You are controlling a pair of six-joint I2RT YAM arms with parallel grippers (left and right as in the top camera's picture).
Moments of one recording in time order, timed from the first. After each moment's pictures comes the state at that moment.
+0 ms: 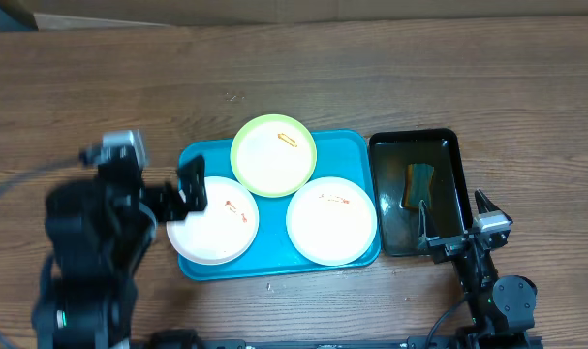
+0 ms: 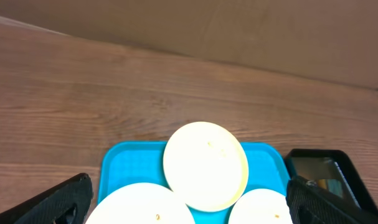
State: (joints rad) left arm 0.05 0.82 1.09 -0.77 0.22 -0.21; right arm 0.12 0.01 0.02 -0.03 -0.07 0.02
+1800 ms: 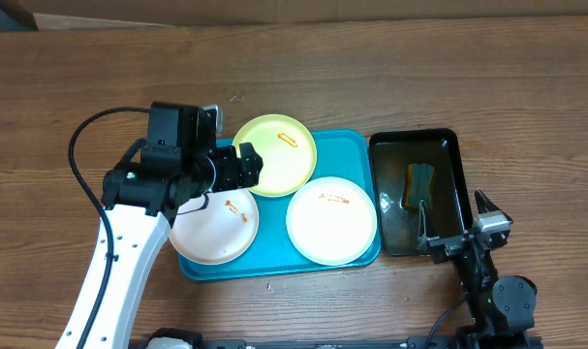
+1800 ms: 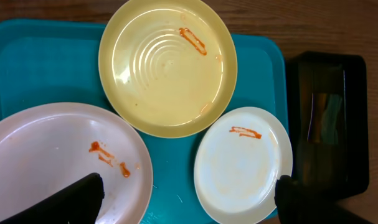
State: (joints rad) left arm -0.16 1.30 1.17 -0.90 0.27 -0.34; right arm 0.12 0.01 0.02 -0.03 -0.07 0.02
